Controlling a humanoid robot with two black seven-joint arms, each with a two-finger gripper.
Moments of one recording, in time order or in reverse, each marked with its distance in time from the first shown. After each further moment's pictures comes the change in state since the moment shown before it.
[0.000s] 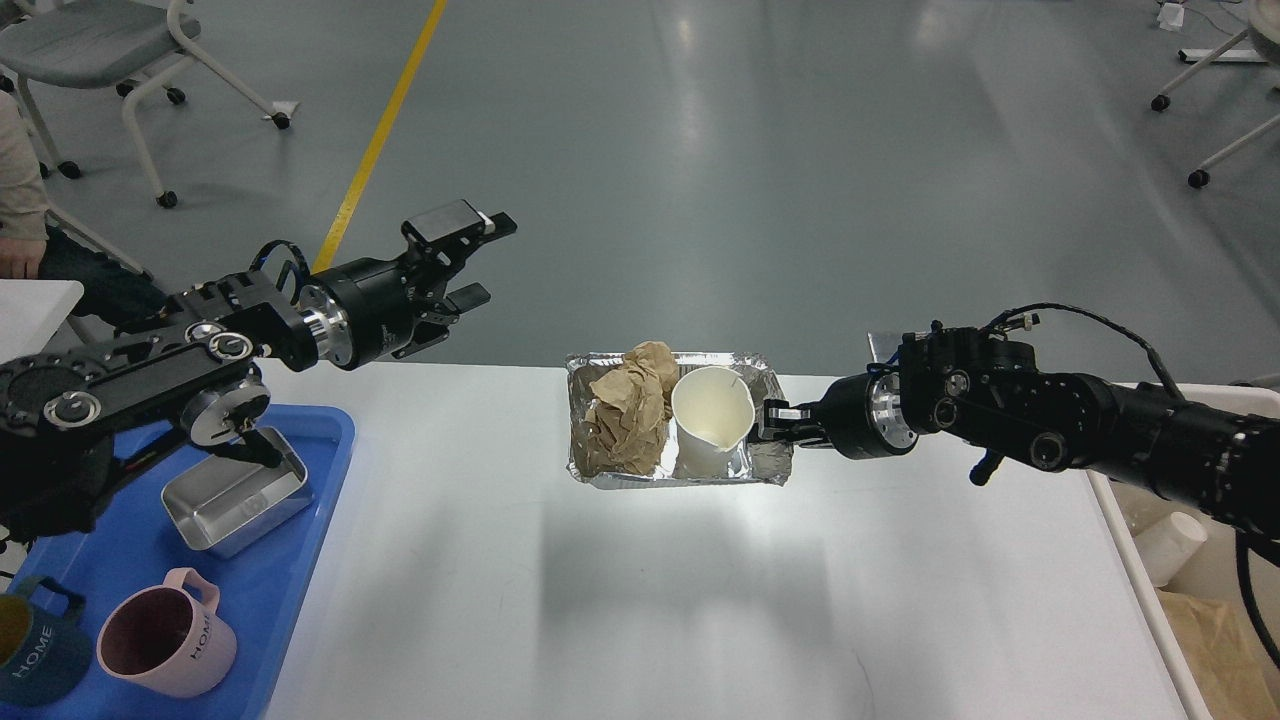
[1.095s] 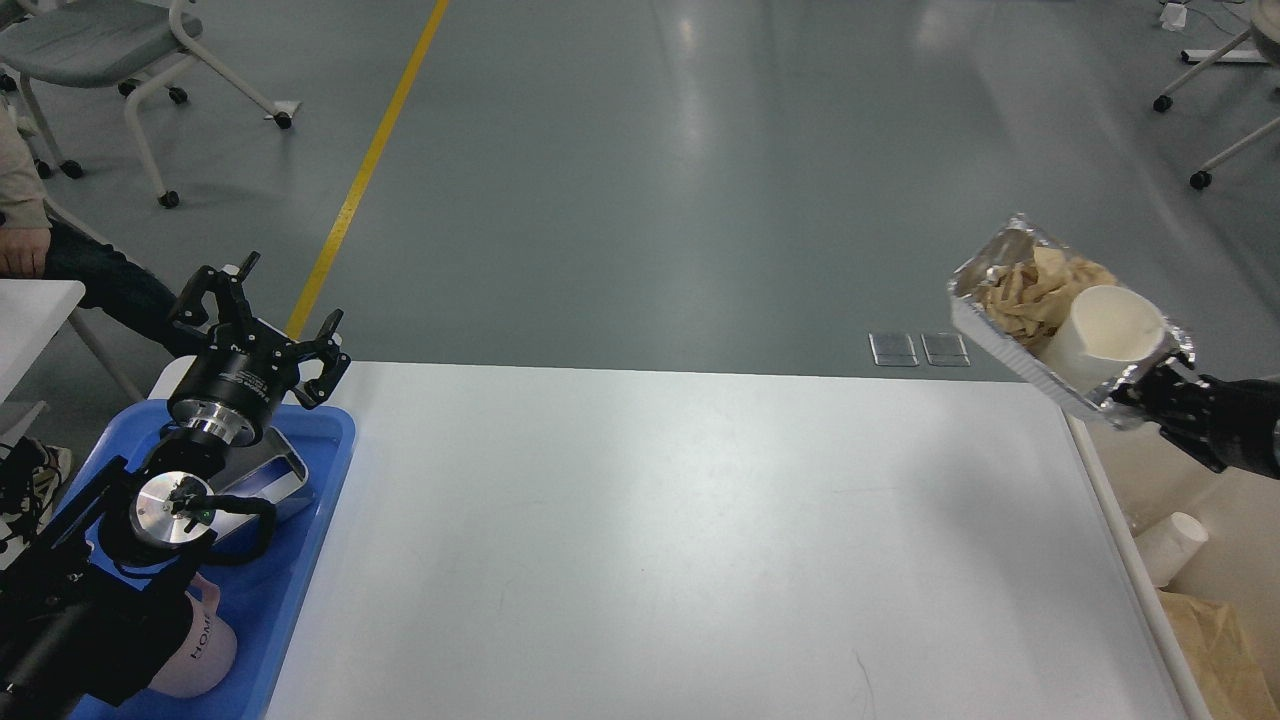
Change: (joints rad) left arm 0.555 -0.327 -0.964 0.319 -0.255 -0.168 -0.009; right arm -0.171 -0.660 0.016 0.053 0.500 -0.106 0.003
